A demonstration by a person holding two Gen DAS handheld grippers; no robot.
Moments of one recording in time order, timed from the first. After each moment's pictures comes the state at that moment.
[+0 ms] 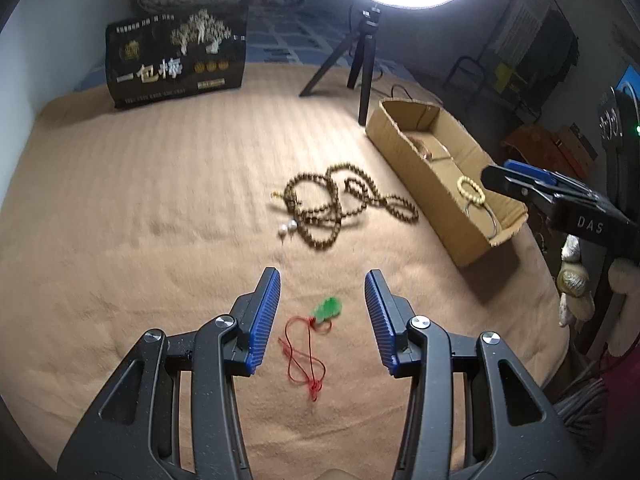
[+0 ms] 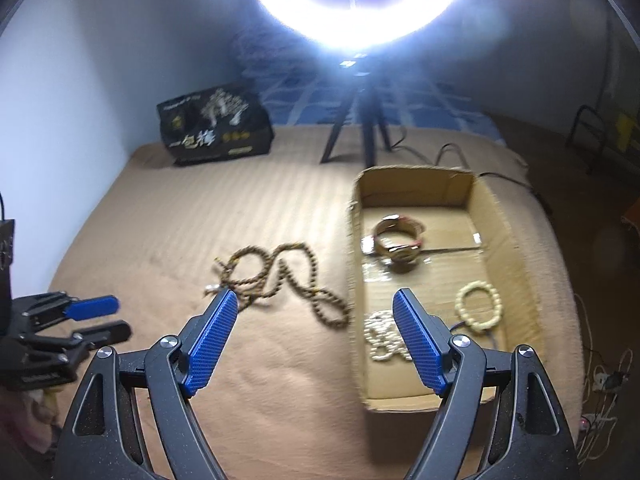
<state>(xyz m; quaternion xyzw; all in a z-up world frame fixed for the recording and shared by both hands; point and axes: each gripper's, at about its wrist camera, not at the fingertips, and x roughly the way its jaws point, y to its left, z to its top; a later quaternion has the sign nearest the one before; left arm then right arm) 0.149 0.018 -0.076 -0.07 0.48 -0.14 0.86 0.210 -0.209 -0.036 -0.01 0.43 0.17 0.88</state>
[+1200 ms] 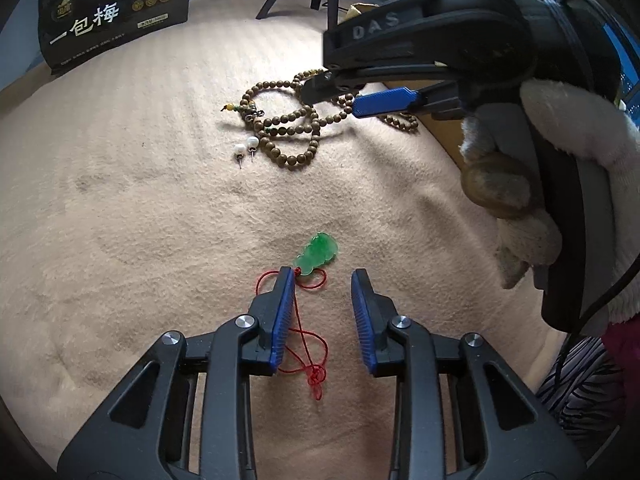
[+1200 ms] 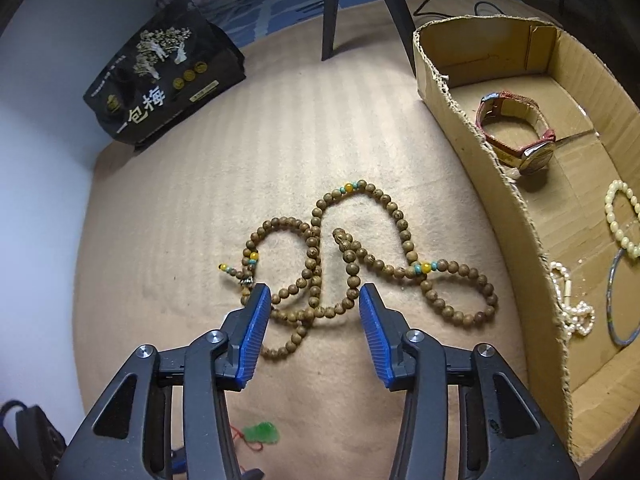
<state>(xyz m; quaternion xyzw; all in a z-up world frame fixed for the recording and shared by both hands) 0.151 -0.008 -0.154 -0.01 0.55 -0.21 0.81 0.283 -0.145 -0.137 0.14 0.57 0.12 0.80</state>
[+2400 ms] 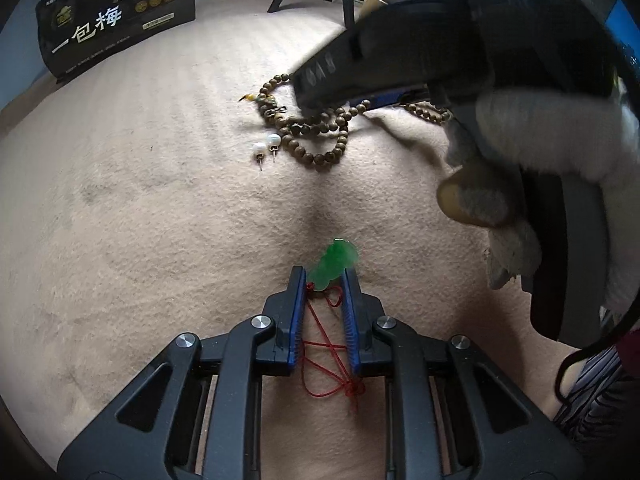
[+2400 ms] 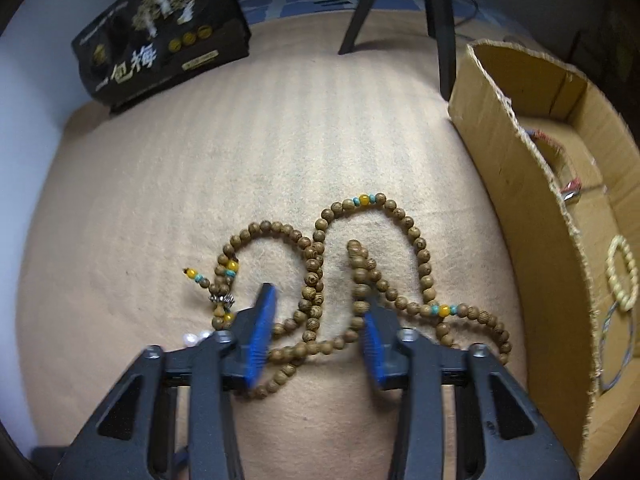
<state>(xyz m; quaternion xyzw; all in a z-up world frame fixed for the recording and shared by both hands) 0.168 -0.012 -0.166 0.02 0.55 -0.18 0.81 0.293 -0.103 -0.156 0.01 0.56 0.10 0.82</state>
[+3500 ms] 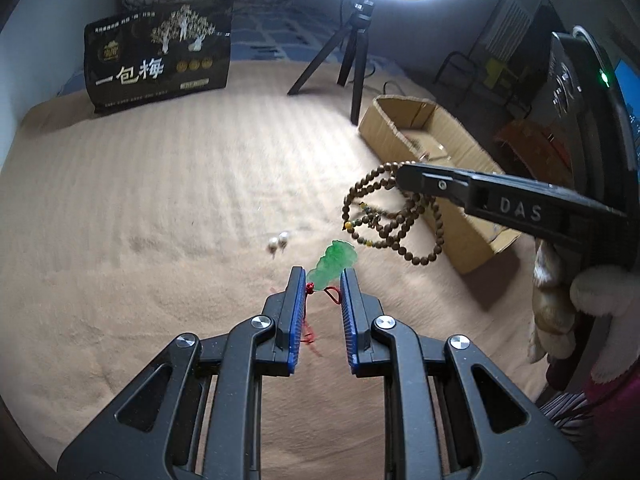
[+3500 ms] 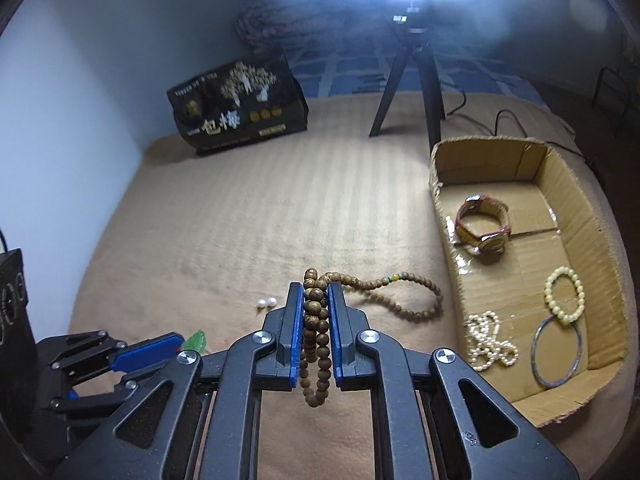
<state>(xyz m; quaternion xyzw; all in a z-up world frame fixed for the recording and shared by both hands) 0.172 0.011 -0.081 -0.07 0.48 -0.16 0.86 0.240 -0.152 -0.055 0.04 0.47 0.20 0.86</state>
